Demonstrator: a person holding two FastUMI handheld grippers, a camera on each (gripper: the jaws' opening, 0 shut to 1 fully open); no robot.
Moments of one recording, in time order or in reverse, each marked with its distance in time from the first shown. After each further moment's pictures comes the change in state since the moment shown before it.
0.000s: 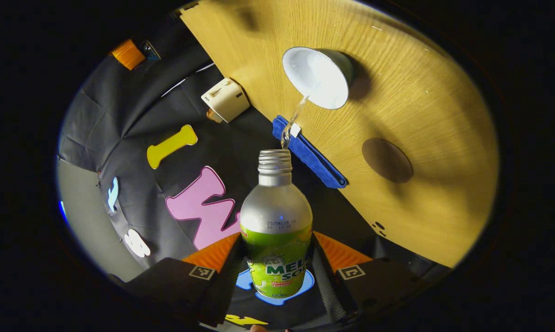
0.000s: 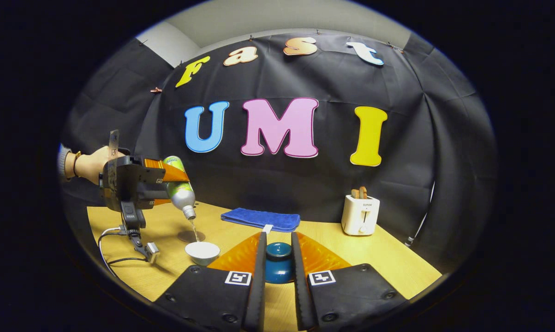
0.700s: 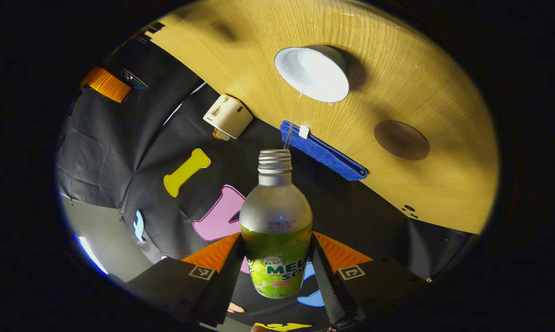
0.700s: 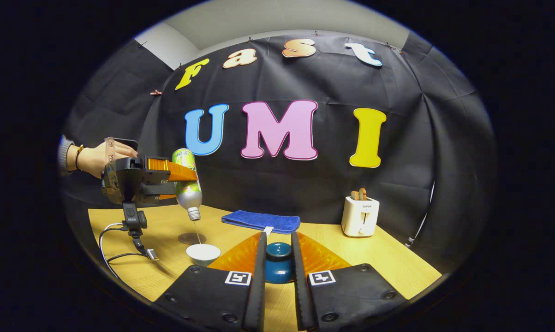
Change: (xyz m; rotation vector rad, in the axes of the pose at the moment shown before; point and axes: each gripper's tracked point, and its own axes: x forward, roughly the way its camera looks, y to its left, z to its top) left arm 0.006 0.037 0.005 0.200 -0.048 0.112; right arm -0.003 -0.001 0.006 0.006 -0.014 0.003
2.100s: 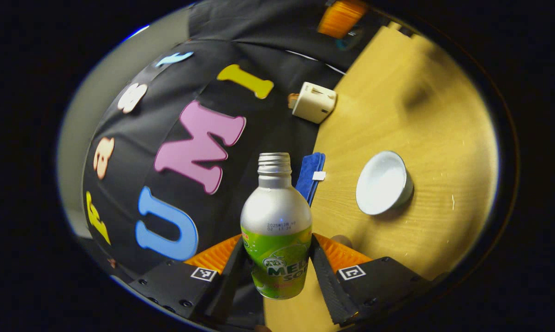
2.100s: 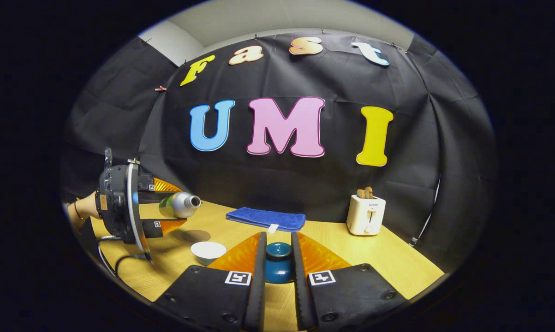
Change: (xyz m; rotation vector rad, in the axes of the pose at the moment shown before) left arm -0.015 -0.059 0.067 -1.460 0.021 -0.120; right arm 0.006 0.018 -0.010 -0.020 0.021 0.027
